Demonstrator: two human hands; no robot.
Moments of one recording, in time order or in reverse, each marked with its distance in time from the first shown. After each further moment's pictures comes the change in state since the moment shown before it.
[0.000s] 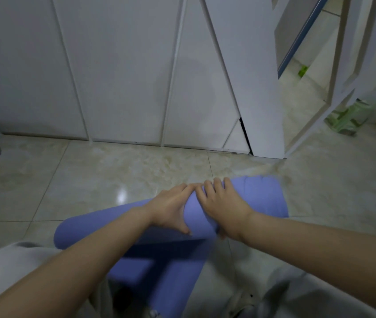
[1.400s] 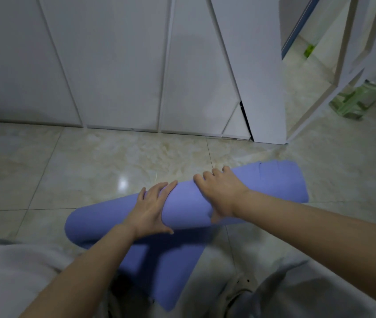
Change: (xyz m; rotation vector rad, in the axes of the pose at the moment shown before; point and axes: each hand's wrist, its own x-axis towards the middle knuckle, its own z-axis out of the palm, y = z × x) left_hand -0.028 -0.038 0.057 0.095 0.094 -0.189; right_hand 0.024 0.019 0.033 0.224 0.010 -0.053
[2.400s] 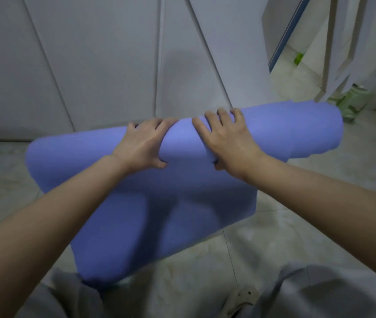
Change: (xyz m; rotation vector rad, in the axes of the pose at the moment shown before) left_hand 0.070 0.048 -0.167 0.334 0.333 0.117; right_hand 0.002 0.070 -0.056 -0.306 0.555 0.346
